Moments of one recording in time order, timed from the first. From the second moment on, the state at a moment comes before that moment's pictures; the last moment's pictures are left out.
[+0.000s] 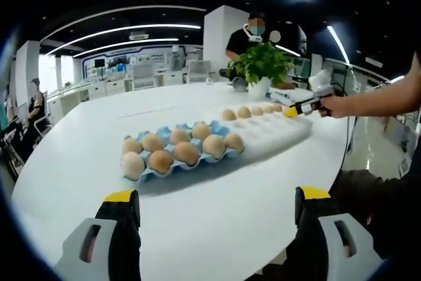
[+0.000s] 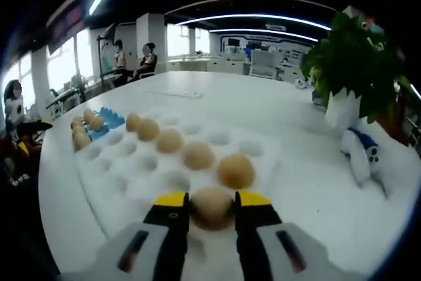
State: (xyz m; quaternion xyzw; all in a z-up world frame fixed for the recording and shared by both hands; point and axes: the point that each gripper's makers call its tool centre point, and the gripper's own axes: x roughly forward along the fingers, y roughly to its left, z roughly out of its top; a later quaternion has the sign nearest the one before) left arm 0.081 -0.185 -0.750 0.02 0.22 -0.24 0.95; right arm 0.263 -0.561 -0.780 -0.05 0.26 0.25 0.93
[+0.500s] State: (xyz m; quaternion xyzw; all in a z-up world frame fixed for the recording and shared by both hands) left arm 0.082 -0.166 -0.743 0.02 0.21 -0.21 0.96; right arm 0.265 -0.560 -0.721 0.08 0.20 0.18 0.96
